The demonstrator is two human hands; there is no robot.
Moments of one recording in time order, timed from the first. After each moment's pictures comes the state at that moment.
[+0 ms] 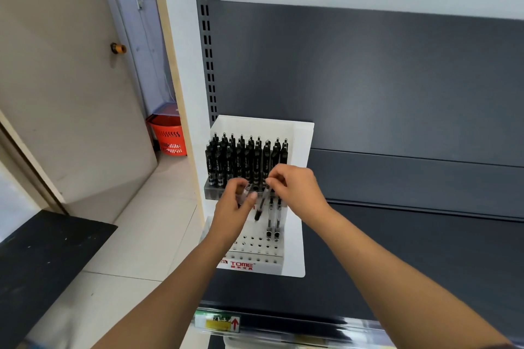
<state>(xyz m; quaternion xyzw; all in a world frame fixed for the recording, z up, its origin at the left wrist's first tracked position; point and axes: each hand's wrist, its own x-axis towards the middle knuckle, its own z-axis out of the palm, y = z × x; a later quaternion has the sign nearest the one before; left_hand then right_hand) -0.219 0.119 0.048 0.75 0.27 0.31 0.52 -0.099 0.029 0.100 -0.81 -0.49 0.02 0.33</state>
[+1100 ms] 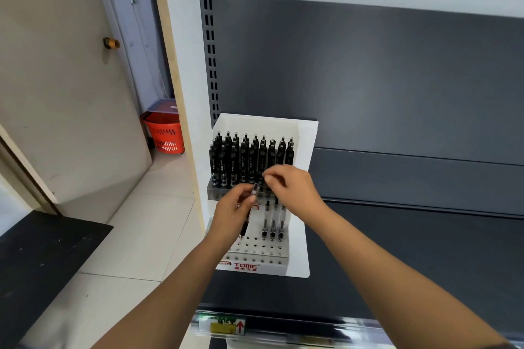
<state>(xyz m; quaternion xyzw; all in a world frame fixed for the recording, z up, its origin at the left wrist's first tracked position) -0.220 0.138 0.039 0.76 0.25 0.30 0.52 -0.106 0.046 0.095 -0.80 -0.48 0.05 0.34</state>
